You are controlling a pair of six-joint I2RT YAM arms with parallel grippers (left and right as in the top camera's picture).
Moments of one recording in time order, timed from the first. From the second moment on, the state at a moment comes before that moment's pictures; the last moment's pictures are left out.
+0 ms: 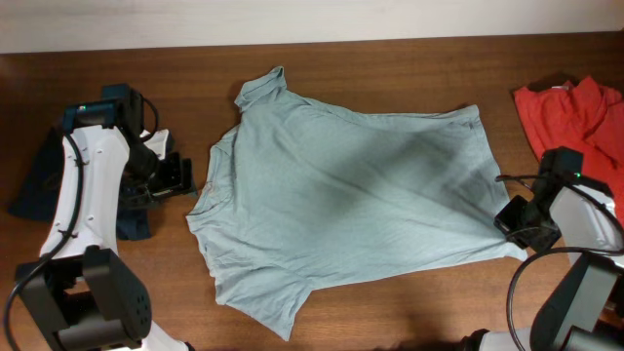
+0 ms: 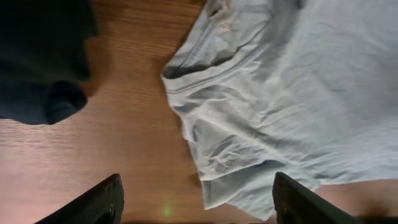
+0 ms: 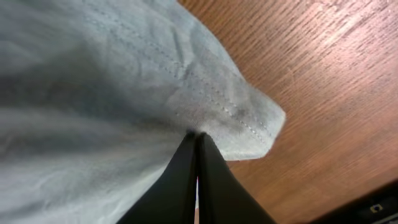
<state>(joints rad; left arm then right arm) 0.13 1.80 1.57 -1.41 0.14 -0.05 -0.45 1.61 0.97 -0.90 0.07 0.42</state>
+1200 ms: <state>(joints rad) -0.04 1.42 1.04 -1.05 0.24 -0.21 -0.45 1.61 0.97 -0.79 -0.58 0.08</state>
